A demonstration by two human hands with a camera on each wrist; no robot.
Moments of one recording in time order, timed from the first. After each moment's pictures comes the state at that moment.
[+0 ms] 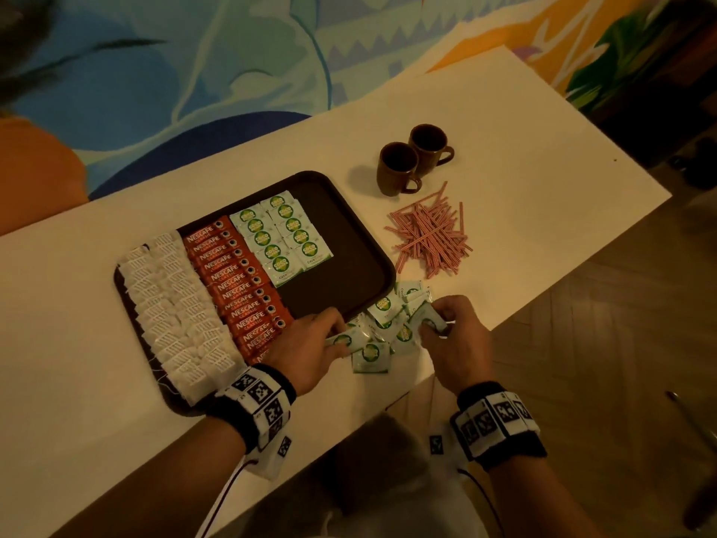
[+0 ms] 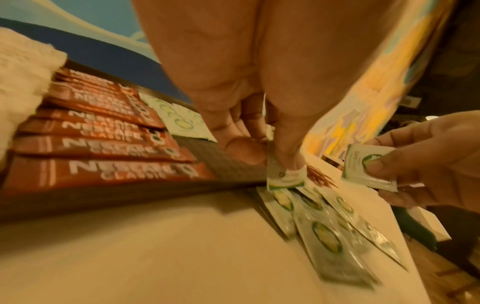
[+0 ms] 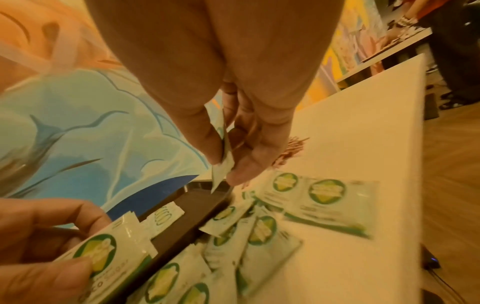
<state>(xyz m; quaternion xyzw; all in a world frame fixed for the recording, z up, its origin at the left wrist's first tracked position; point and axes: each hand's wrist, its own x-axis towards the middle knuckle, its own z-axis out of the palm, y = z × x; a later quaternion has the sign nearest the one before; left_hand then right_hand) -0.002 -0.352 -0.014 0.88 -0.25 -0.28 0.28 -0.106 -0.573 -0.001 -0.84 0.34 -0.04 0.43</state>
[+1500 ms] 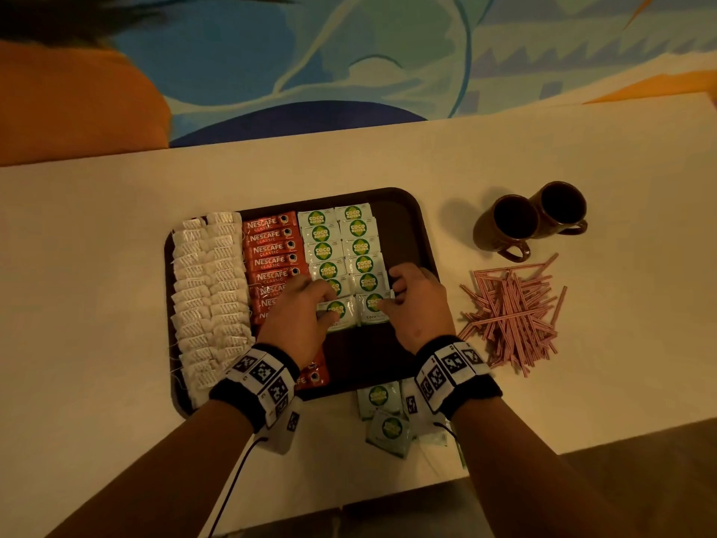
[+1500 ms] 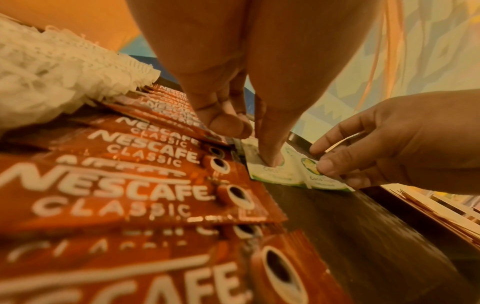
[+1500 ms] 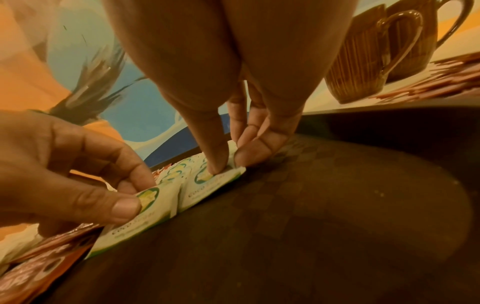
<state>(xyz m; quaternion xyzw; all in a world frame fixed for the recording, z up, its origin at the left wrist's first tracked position) 0.088 -0.331 -0.046 0.93 -0.01 -0.14 0.34 0.108 -0.531 -0.034 -0.91 0.11 0.14 0.37</state>
